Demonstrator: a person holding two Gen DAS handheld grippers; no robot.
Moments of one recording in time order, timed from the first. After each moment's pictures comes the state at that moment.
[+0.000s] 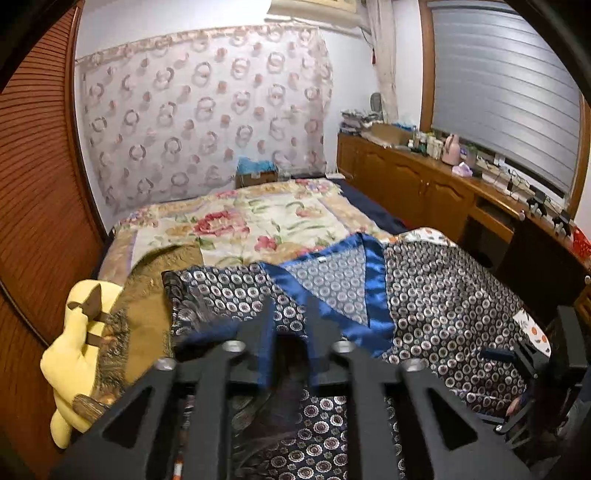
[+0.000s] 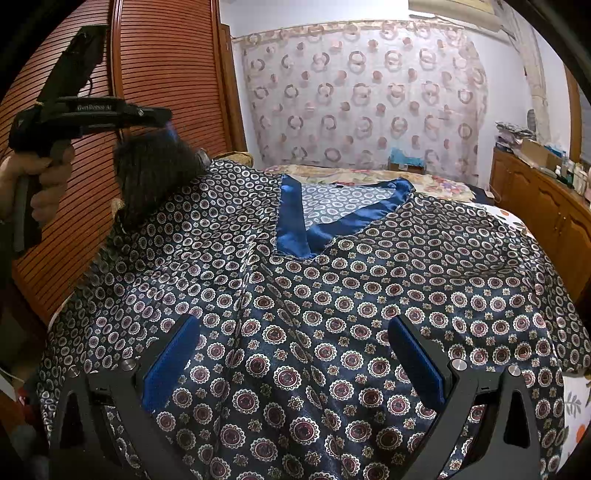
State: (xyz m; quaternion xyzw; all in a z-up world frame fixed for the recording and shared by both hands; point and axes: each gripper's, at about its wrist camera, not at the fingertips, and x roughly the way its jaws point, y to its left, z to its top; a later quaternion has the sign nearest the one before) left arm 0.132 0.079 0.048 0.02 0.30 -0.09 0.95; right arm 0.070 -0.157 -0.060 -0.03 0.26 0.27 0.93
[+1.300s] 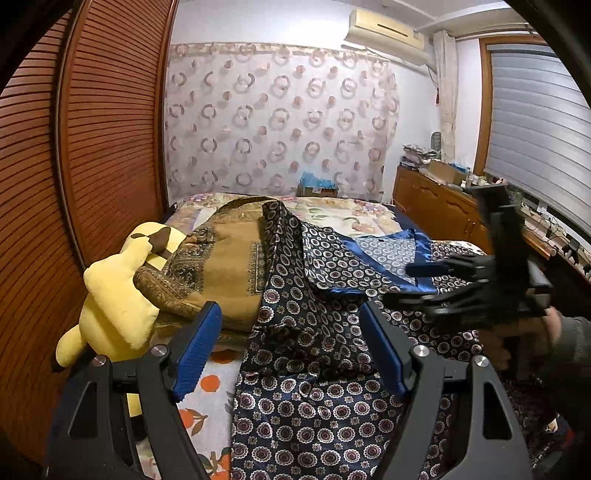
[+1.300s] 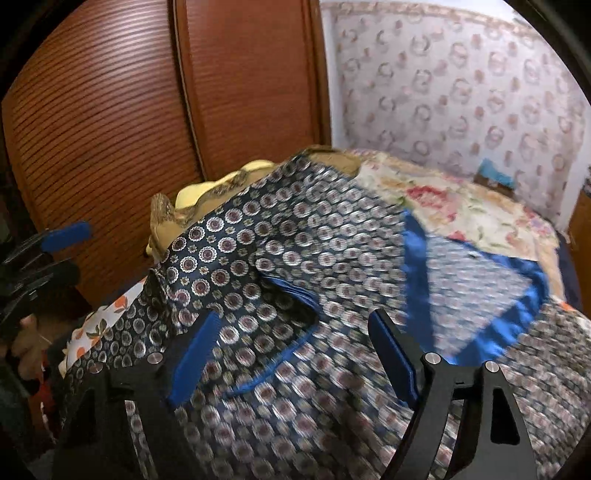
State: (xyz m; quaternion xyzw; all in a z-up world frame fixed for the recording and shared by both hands) left arm 0.013 0.125 -0.008 -0.06 0.25 0.03 0.97; right arm 0.194 -0.011 -0.030 -0.12 0.29 0.41 0.85
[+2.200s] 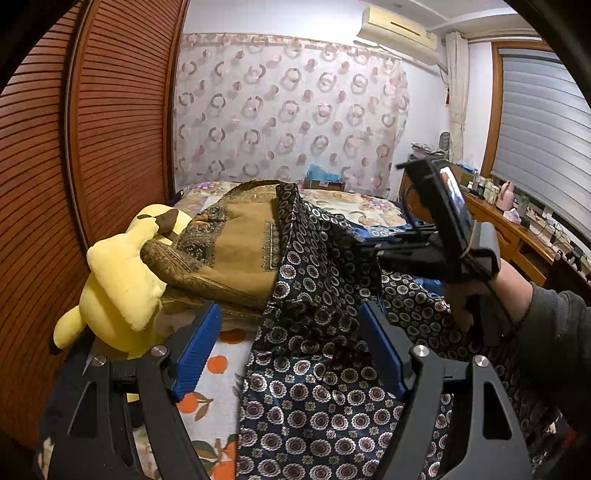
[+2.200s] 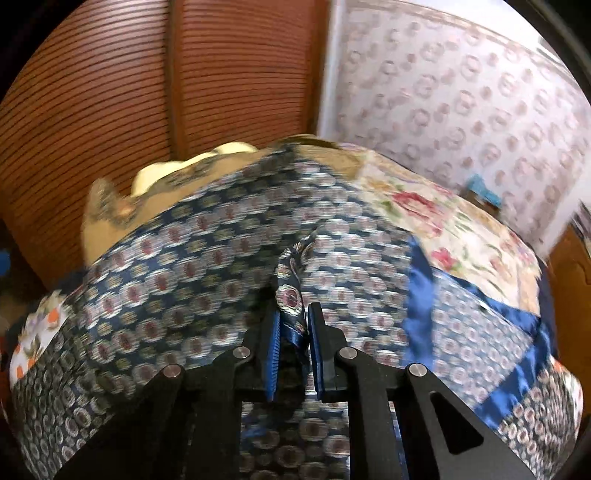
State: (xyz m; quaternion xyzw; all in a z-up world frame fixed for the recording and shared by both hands) left arm 0.011 0.133 -0.032 -0.07 0.26 0.04 0.96; right arm 0.265 0.070 -0.051 -0.19 0.28 0.35 0.87
